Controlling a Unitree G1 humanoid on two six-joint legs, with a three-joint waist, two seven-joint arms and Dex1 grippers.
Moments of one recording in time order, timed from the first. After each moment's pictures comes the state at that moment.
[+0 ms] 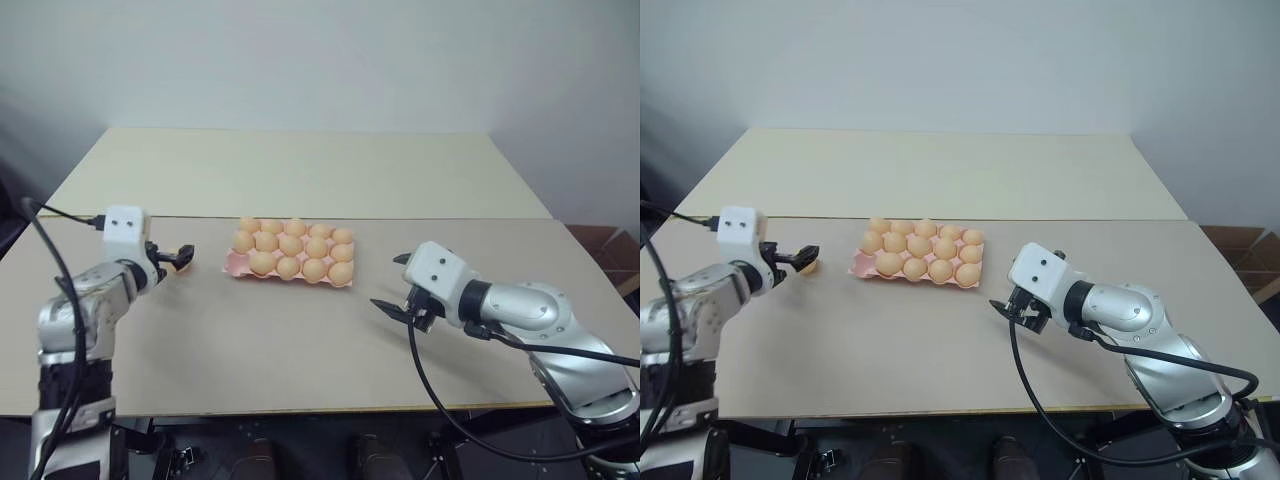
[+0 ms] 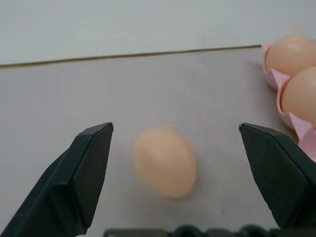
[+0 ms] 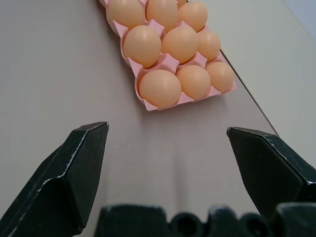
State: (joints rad) left arm -0.56 0.60 0.27 0.11 -0.28 0.81 -0.31; right arm -0.38 -0.78 0.14 -0.67 0.19 0.83 0.66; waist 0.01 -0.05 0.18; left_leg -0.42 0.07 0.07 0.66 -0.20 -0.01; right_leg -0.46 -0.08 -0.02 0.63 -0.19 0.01
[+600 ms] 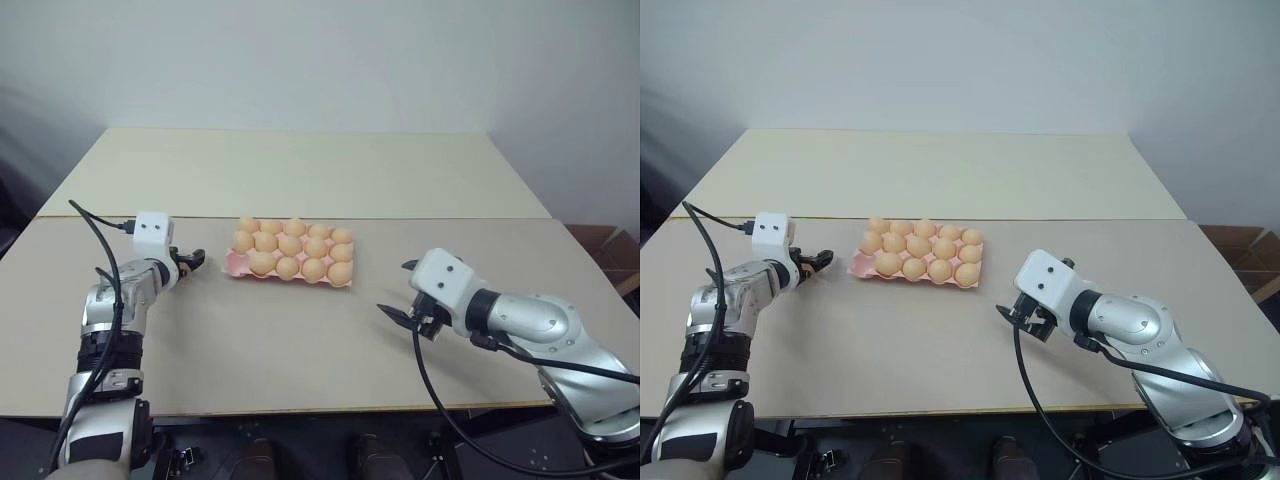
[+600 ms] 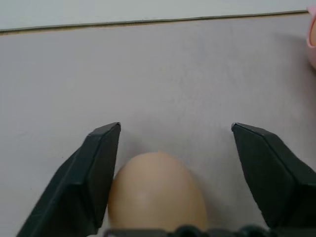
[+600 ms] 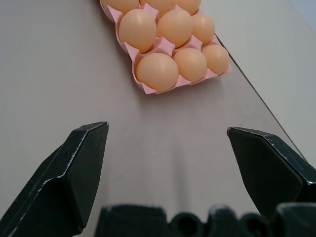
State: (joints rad) left arm -0.65 0.56 0.21 0.37 -0.20 0.74 -0.30; right arm -0.32 -0.79 0.10 -0.74 0.19 0.89 0.63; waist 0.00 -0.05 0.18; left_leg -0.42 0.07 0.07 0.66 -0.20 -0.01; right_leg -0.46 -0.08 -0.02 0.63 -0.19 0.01
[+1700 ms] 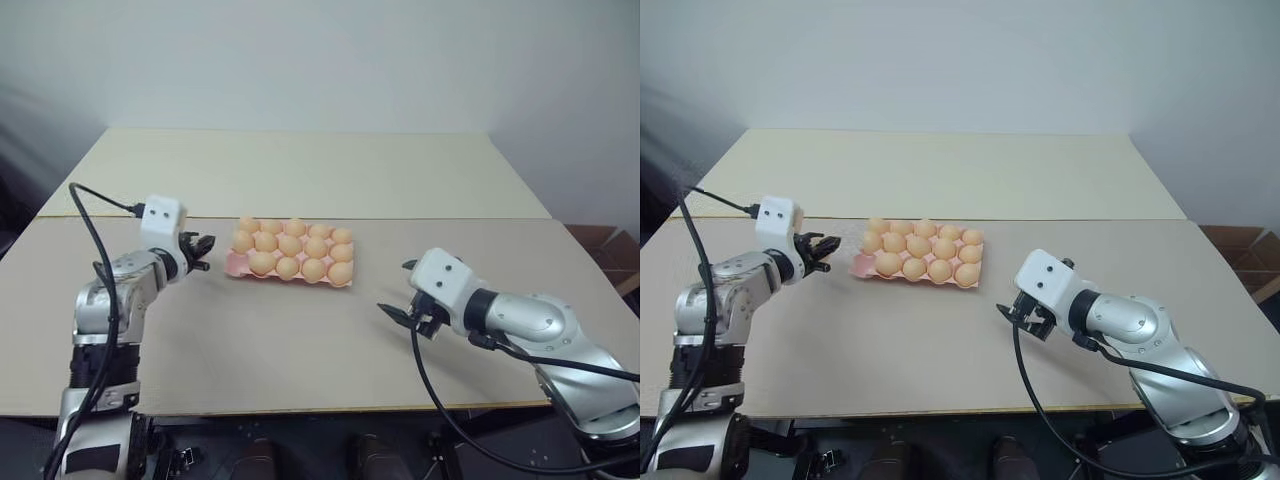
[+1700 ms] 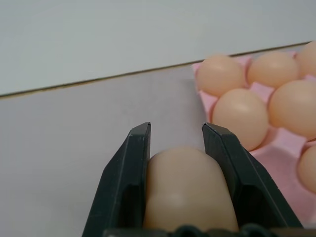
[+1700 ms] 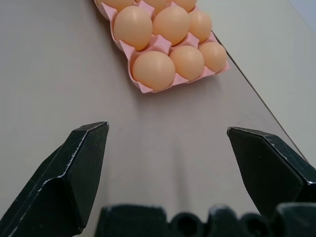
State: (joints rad) left arm -0.61 0.54 0.18 0.06 -0.27 0.81 -0.41; right arm -0.33 -0.77 0.12 -0.72 0.18 0.89 0.61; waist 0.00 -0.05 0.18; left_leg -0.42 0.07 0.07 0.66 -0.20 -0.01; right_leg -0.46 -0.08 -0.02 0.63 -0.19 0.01
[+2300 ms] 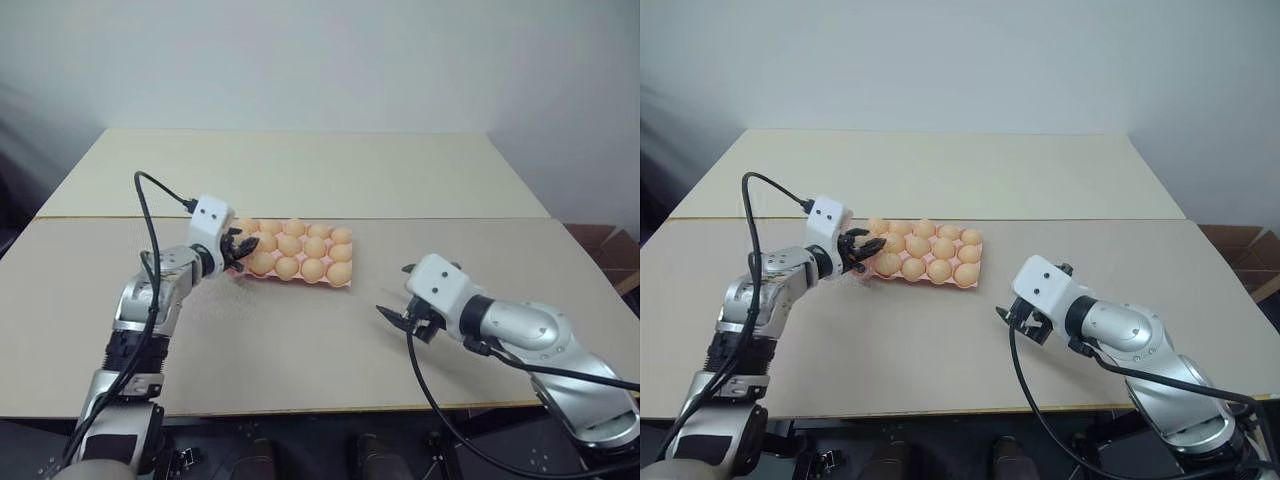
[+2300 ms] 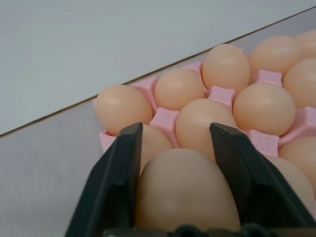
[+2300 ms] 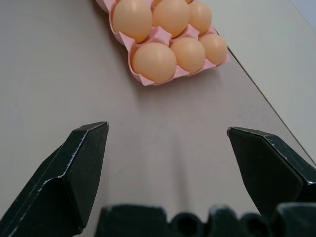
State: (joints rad) left arm -0.65 0.51 0.02 0.19 -0.20 0.59 -0.51; right arm -0.29 -0.77 0.14 -0.74 0.17 0.89 0.56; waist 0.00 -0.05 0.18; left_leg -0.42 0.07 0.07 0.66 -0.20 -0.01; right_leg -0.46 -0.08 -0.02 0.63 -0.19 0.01
